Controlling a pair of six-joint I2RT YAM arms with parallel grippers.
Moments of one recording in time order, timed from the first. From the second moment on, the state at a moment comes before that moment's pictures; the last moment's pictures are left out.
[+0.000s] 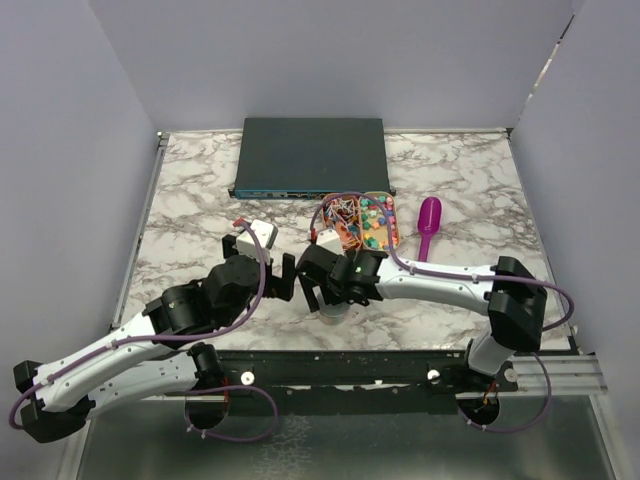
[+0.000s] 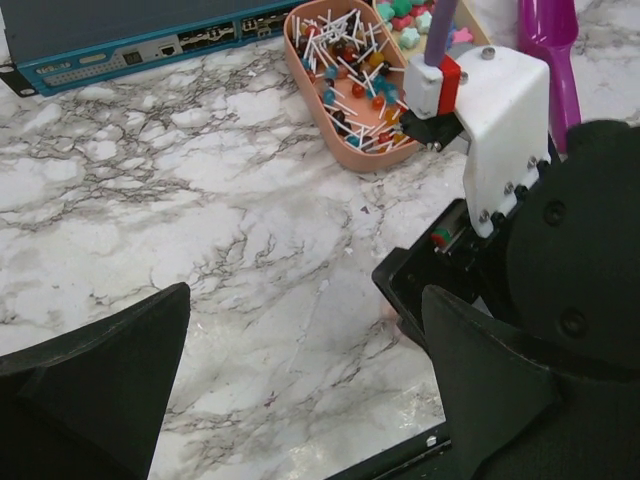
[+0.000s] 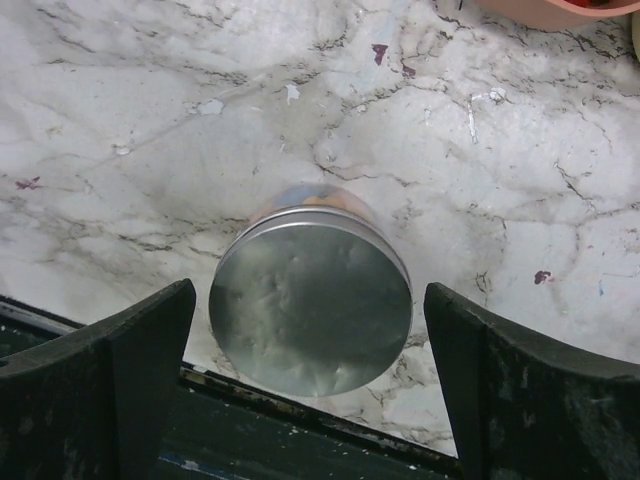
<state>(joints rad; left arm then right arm) -1.07 0.69 0.82 -0.63 -0.56 -0.38 1.16 1.68 1.23 -0.68 0.36 0.68</state>
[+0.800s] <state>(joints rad) -1.07 0.69 0.82 -0.57 -0.60 -0.42 1.20 1.57 1.15 -0.65 0.40 0.69</state>
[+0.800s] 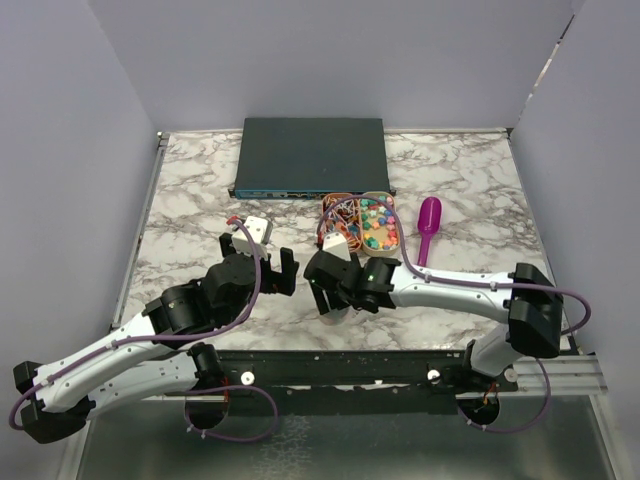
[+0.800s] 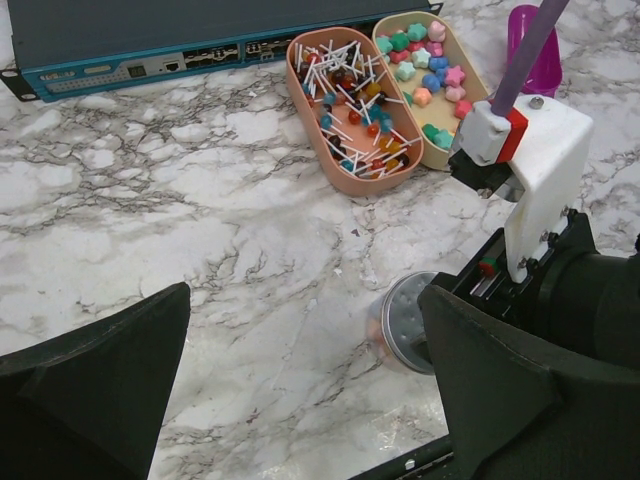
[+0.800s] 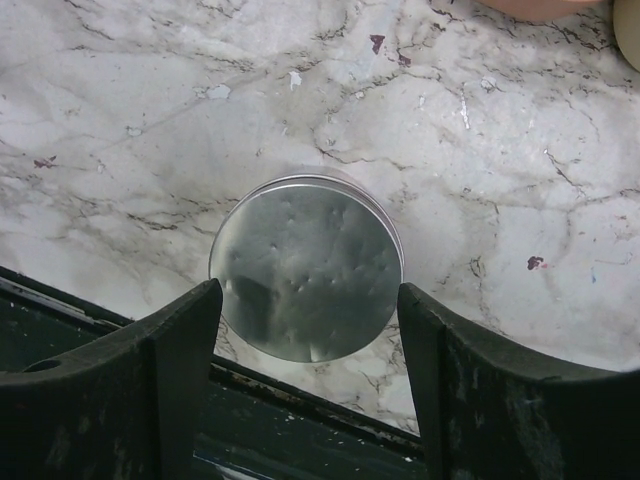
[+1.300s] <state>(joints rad) -1.07 0.69 0.82 -0.57 -0.60 -0.43 1.20 1.63 1.18 -0.64 0.40 0.69</state>
